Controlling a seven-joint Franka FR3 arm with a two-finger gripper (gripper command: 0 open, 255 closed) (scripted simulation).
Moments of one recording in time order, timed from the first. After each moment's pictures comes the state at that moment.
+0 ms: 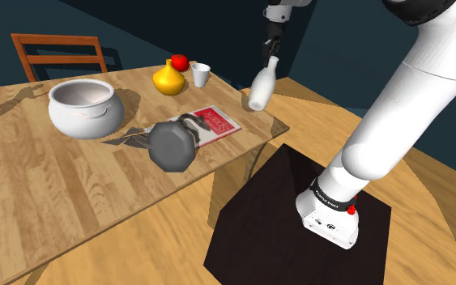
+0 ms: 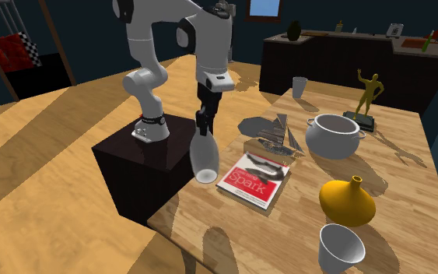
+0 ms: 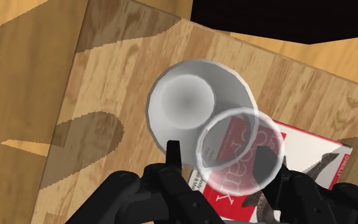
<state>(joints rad) -0.11 0.06 -0.41 -1.88 -0.03 1.84 -0.58</state>
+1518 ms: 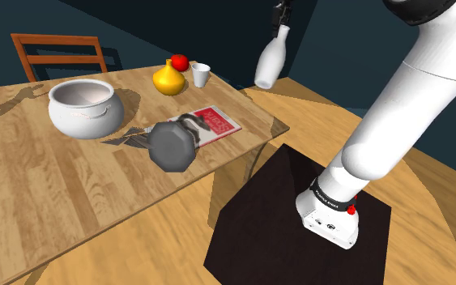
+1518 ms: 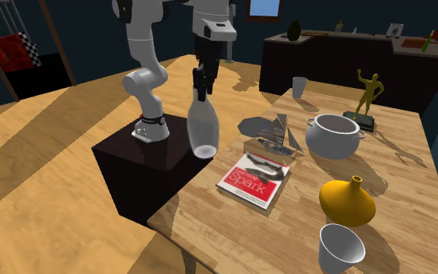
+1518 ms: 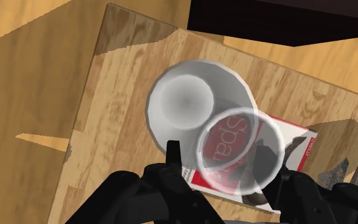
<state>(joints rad) -0.11 0.06 -0.41 -1.58 -0.03 1.53 -0.59</state>
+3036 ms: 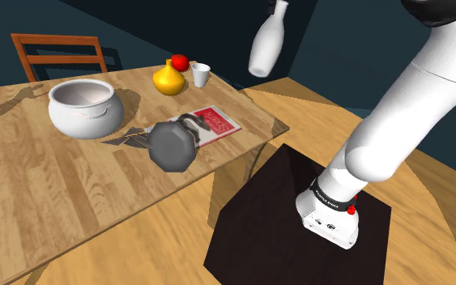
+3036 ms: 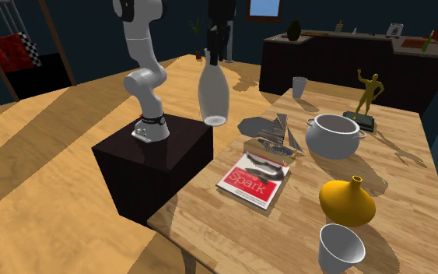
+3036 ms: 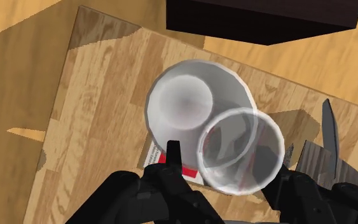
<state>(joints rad) -0.02 -0.01 -0.34 -1.44 -0.04 1.32 -0.43</state>
